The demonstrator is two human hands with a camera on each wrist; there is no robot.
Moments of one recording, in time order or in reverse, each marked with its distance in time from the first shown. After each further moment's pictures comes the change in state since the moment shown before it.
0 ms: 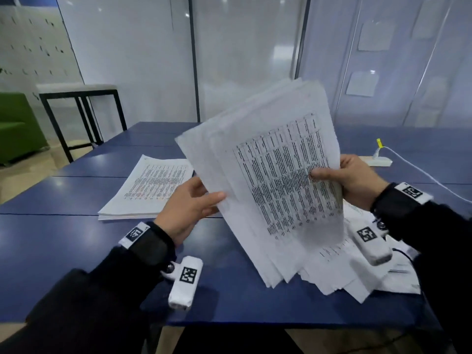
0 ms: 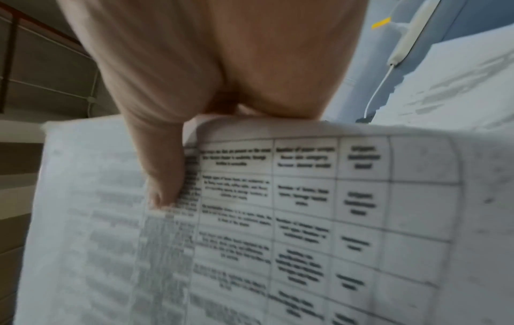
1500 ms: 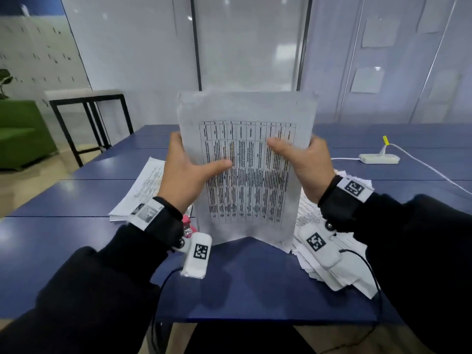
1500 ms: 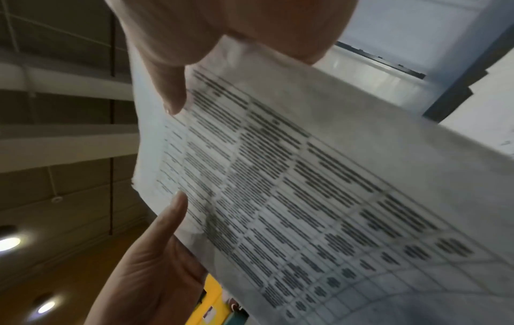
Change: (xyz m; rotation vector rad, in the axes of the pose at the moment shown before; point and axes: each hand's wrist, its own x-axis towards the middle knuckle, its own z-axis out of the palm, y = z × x) left_hand 0.011 0.060 0.003 0.312 0.309 0.395; right_hand 0.004 -0.030 0.117 0.002 0.215 -0.338
